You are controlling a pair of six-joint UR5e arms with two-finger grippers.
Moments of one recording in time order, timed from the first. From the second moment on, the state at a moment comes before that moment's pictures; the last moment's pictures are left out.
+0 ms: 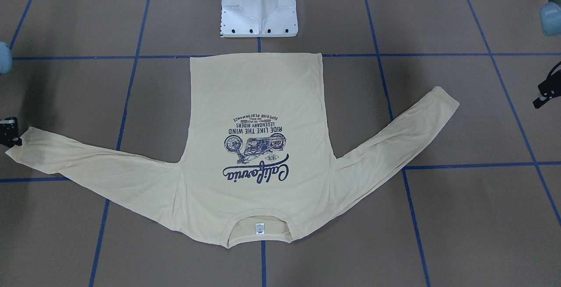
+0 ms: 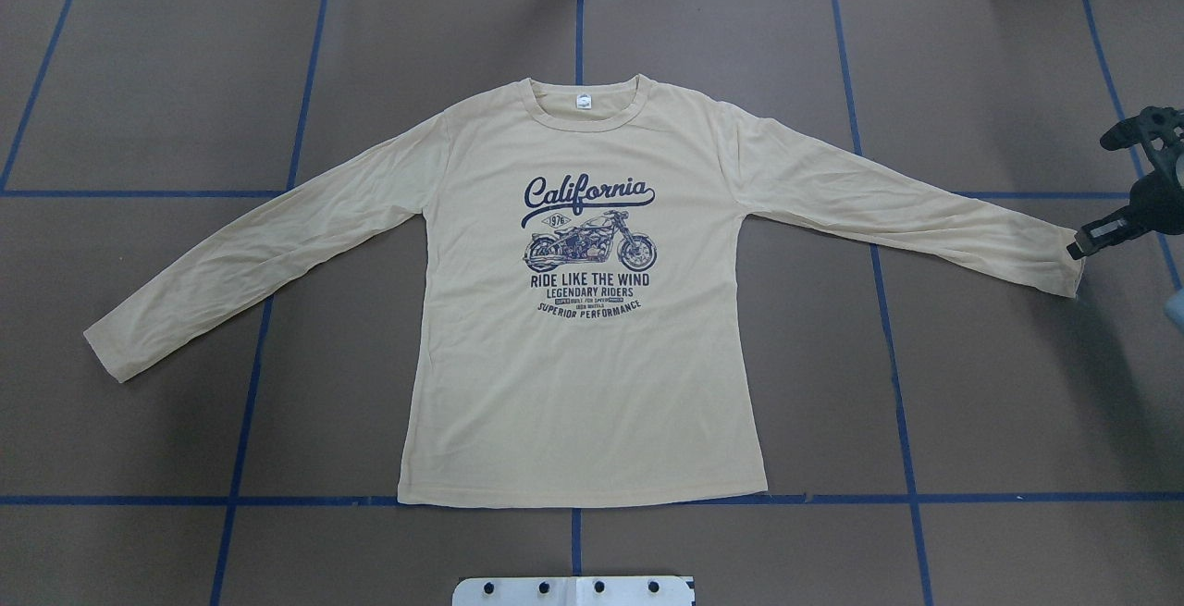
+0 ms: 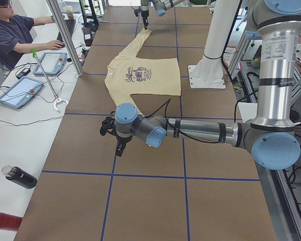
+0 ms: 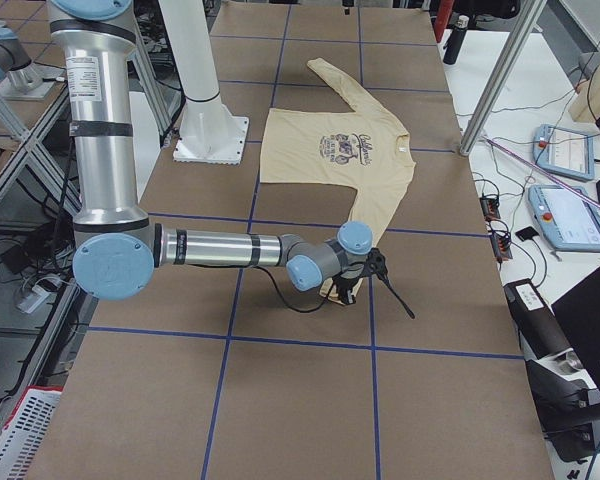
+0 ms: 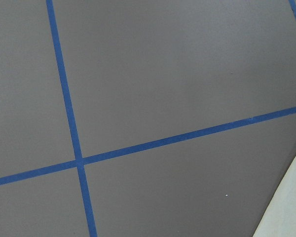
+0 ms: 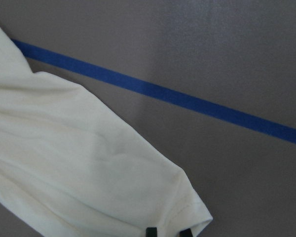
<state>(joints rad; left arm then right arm) -1.39 -1.55 -1.64 -2.00 -2.37 -0.22 1.14 -1.53 1.43 -1.06 2.29 0.28</state>
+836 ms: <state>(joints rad) -1.39 -1.55 -1.65 -2.00 -2.37 -0.23 1.13 -1.53 1.41 -1.06 2.24 0.29</state>
